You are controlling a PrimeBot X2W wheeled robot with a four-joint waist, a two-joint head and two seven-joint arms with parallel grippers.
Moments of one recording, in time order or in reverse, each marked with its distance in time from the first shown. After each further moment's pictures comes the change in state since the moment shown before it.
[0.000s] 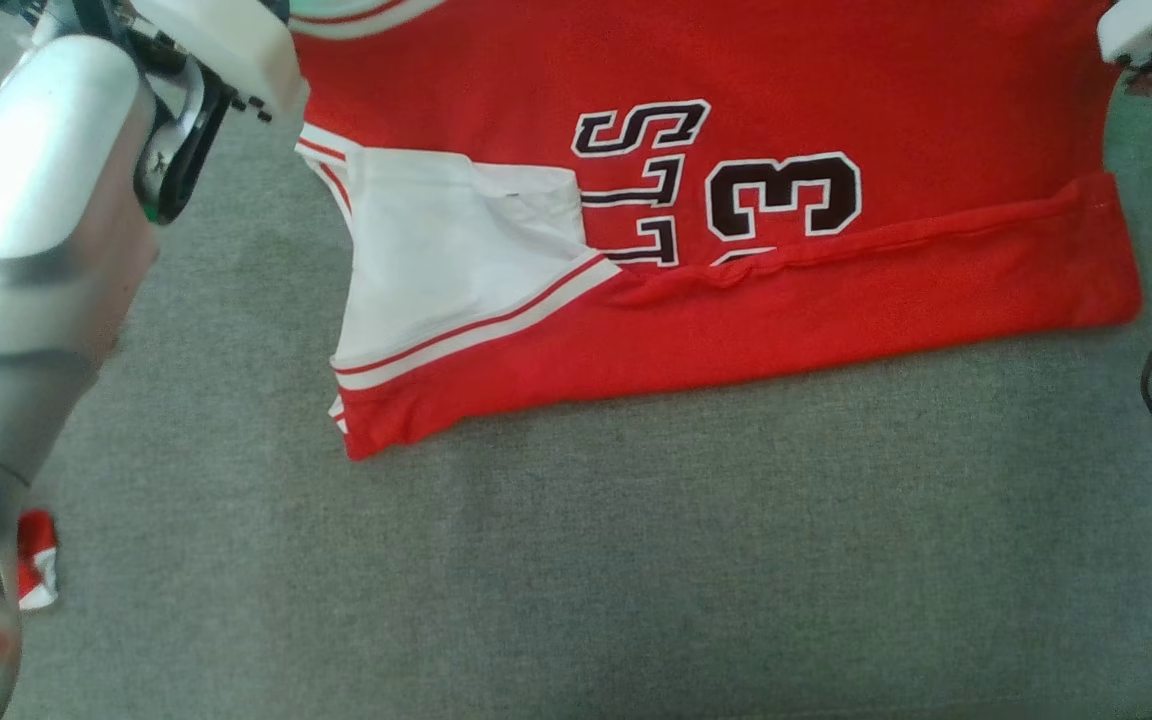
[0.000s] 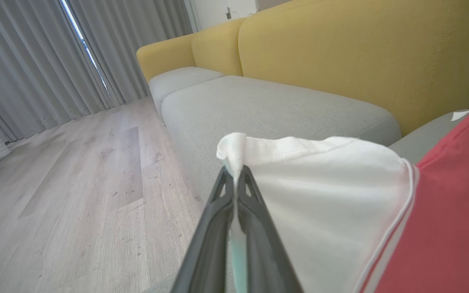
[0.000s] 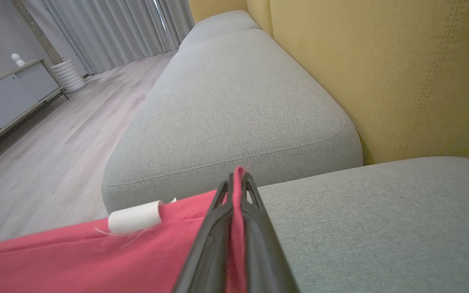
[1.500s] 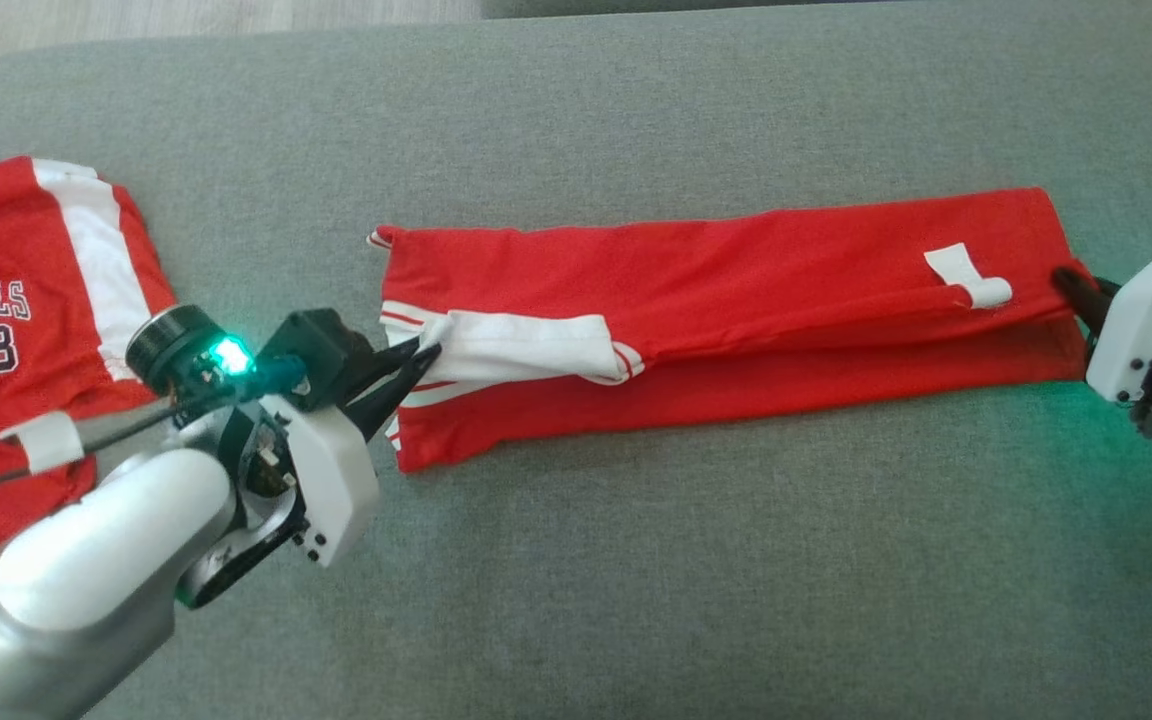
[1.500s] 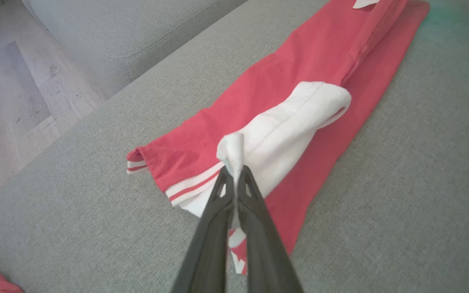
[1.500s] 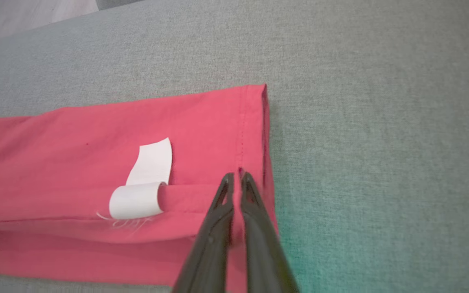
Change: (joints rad) left arm 0.455 0.305 -0.253 -0.616 -0.053 0.024 0.369; right arm 0.476 -0.278 0.316 -0.307 0.339 0.000 0.453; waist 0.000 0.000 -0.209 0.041
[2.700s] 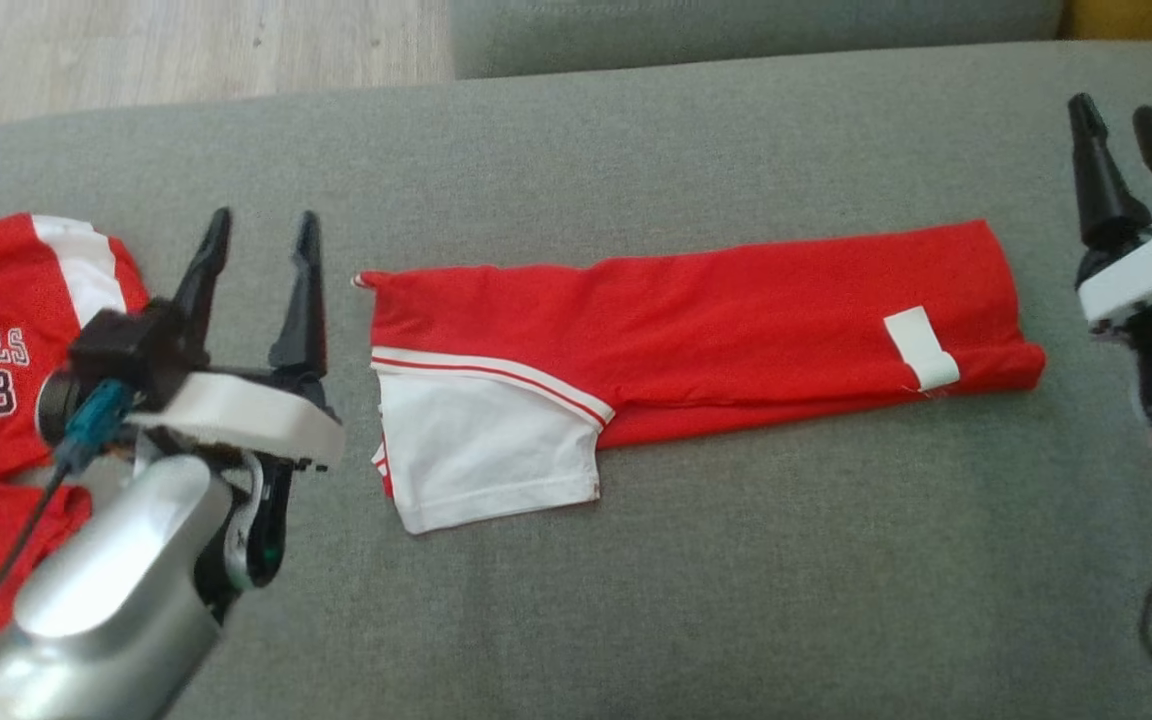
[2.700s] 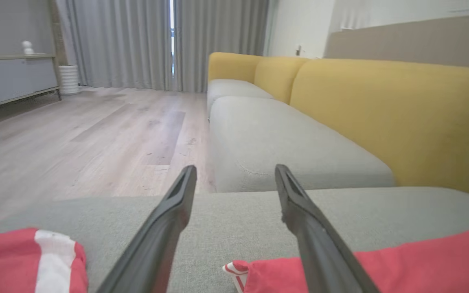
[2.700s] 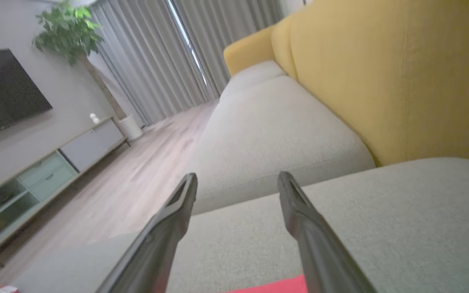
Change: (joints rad) left arm 0.205 -0.165 0.349 0.109 -0.173 0.328 -0.468; right arm 0.064 0.169 -0.307 -0.177 -0.067 0.000 -0.388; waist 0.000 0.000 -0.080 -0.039
